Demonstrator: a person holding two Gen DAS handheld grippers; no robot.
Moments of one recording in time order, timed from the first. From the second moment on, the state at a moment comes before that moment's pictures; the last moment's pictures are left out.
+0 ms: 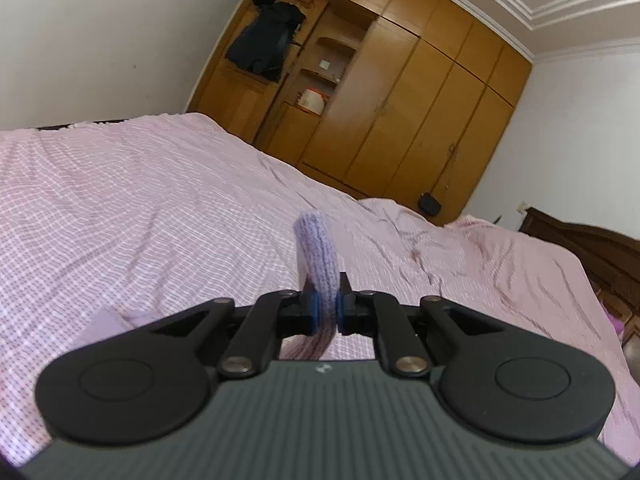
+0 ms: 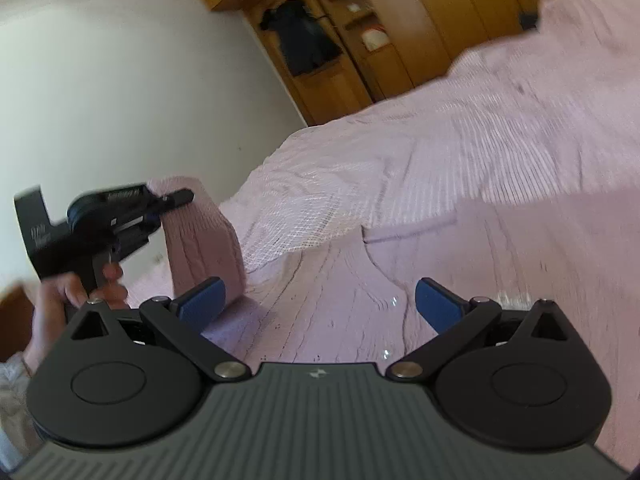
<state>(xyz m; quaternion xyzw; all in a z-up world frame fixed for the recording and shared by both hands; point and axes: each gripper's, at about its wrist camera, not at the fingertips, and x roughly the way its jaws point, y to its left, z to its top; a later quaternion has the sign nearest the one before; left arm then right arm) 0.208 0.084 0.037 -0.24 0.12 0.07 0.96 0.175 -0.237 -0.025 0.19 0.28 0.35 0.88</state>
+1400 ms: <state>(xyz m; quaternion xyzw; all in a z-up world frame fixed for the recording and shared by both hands) 0.277 -0.115 -0.023 -0.21 0.18 -0.05 0.96 0.191 -0.373 -0.026 0.31 0.29 0.24 0.87</state>
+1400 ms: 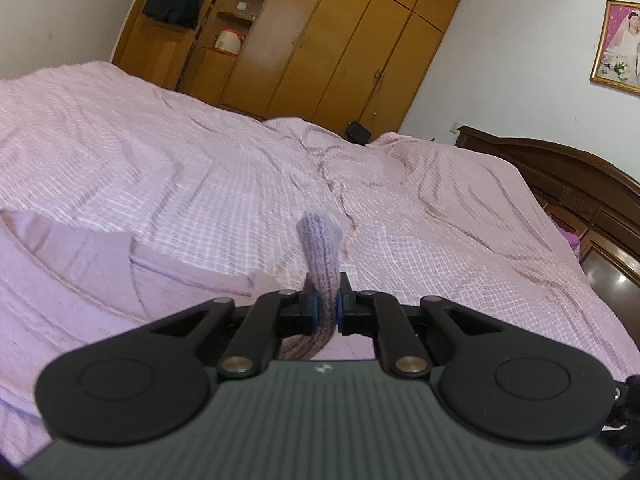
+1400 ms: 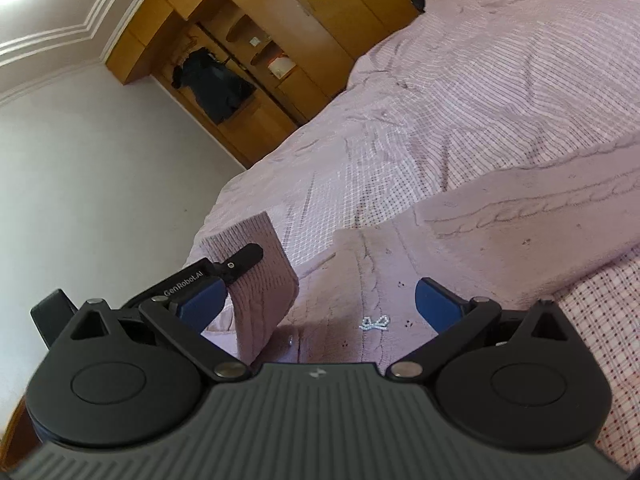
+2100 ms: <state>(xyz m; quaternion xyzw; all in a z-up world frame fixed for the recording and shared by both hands) 0.293 -0.144 -0.053 -0.22 0.24 -0.11 0.94 0.197 -0.386 -0.038 0.33 0.31 0.19 0.87</state>
